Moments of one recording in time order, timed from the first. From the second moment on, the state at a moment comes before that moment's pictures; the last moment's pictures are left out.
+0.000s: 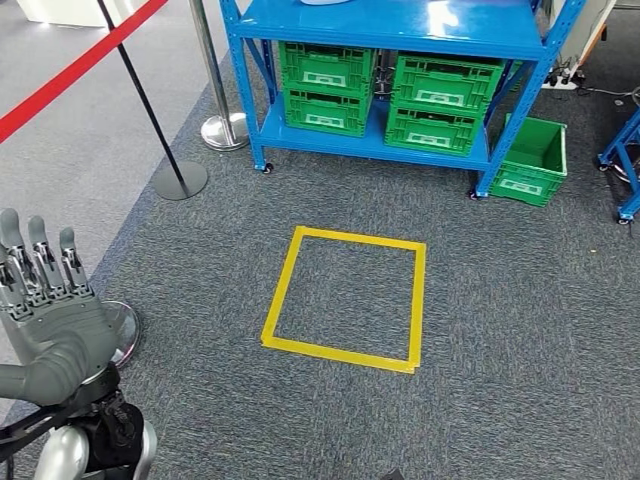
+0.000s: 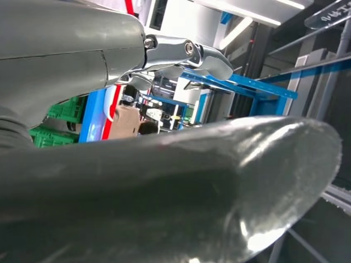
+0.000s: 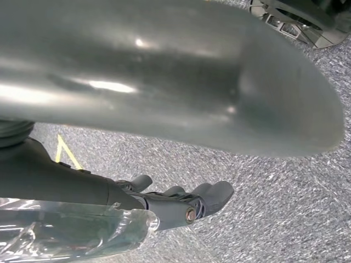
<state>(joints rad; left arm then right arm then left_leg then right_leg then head) 0.21 -0.13 -0.14 -1.97 0.17 0.16 -0.70 -0.07 0.18 -0.27 -0.20 1.17 -0.36 0.15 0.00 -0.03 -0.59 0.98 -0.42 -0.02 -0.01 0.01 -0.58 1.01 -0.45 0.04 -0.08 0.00</state>
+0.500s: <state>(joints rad) 0.20 -0.12 -0.18 -1.96 0.11 0.09 -0.70 -0.08 0.18 -0.27 -0.20 1.18 -0.34 0.15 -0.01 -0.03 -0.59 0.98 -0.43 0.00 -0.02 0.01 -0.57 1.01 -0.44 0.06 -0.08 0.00</state>
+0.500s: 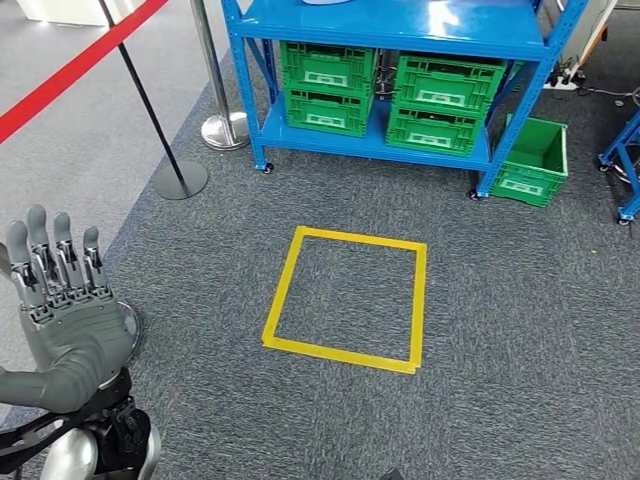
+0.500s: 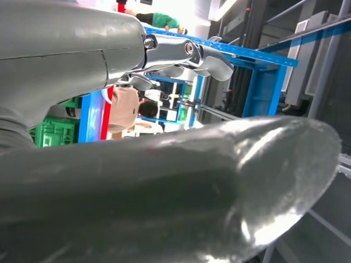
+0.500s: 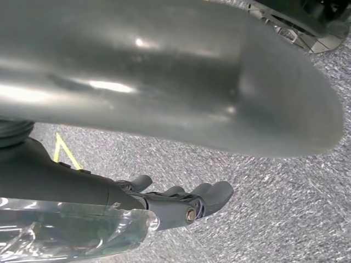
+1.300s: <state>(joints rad) 0.21 -0.11 -0.19 -1.95 0.11 0.09 -0.70 -0.07 0.18 -0.27 -0.21 1.18 -0.34 0.15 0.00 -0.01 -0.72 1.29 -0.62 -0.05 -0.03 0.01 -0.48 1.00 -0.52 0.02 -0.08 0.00</state>
